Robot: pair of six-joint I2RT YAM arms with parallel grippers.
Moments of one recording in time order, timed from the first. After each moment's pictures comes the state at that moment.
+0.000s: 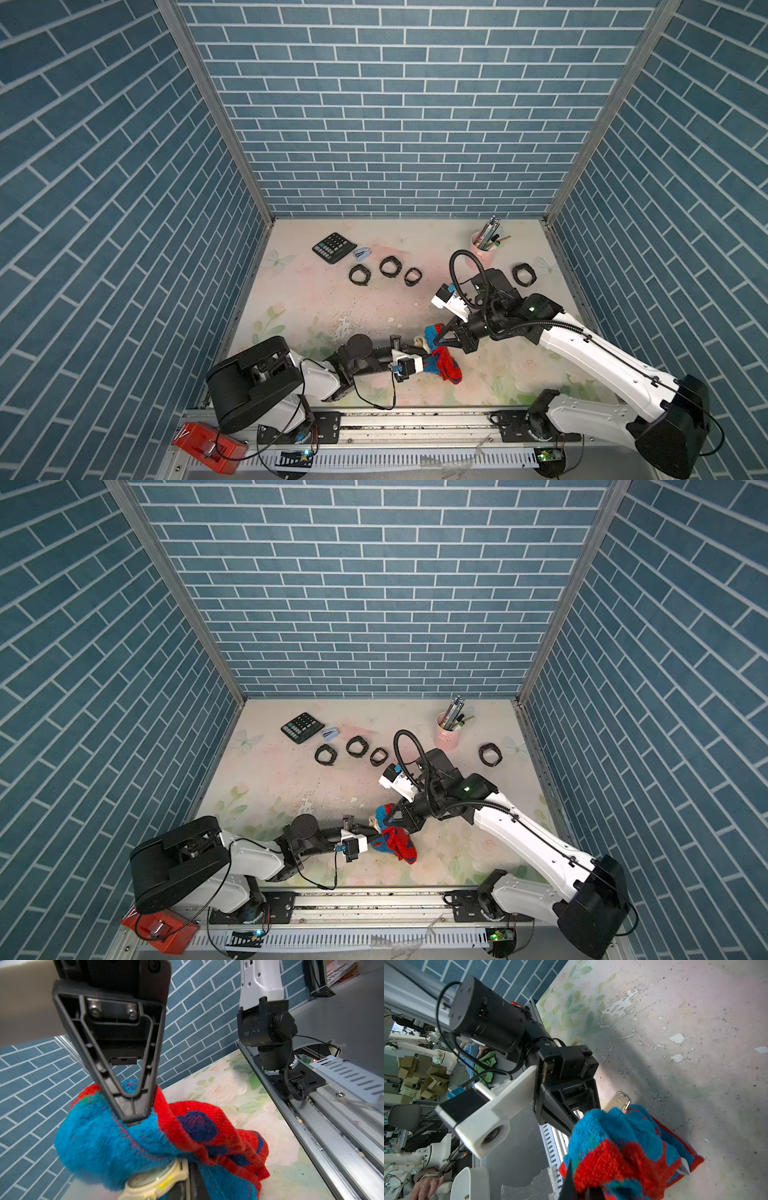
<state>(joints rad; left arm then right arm) -0.98 1.45 0.19 1.21 0.44 0.57 0.77 1.16 0.97 -0.76 -0.73 0.03</state>
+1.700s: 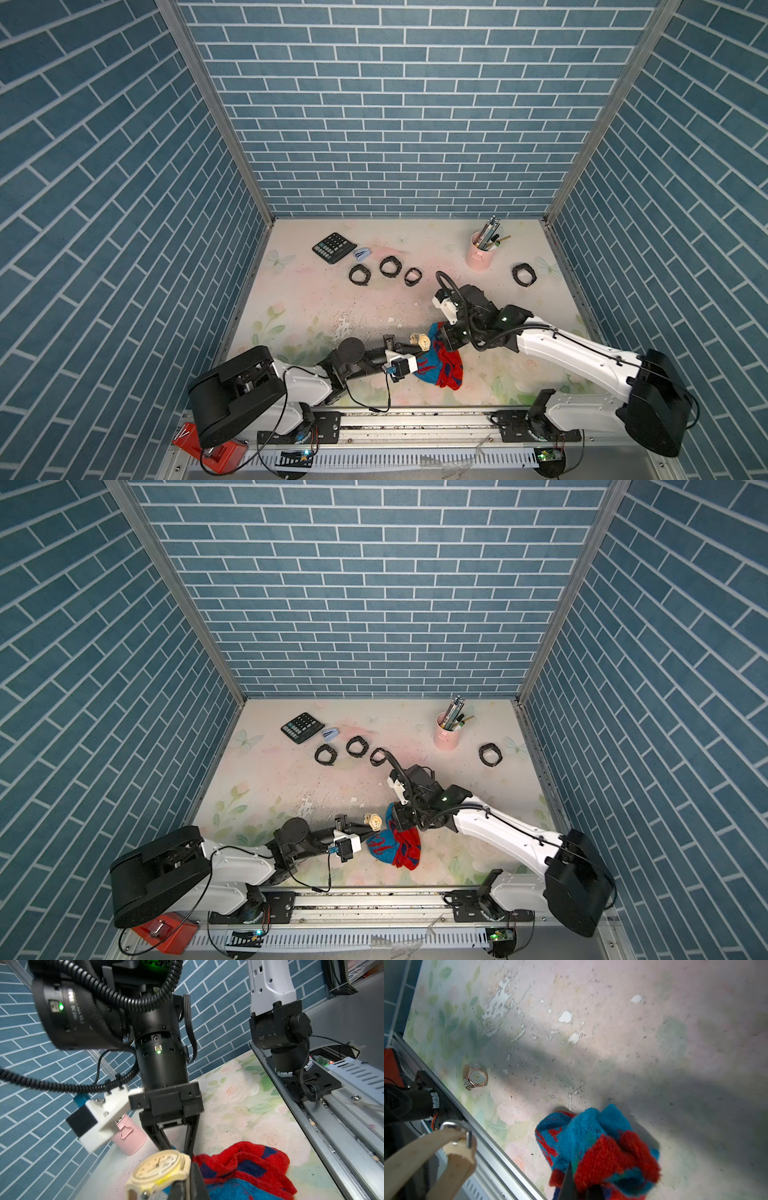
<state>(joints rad) -0.98 1.34 0.15 1.19 0.37 0.57 0.85 1.20 0.81 -0.56 -0.20 0.37</state>
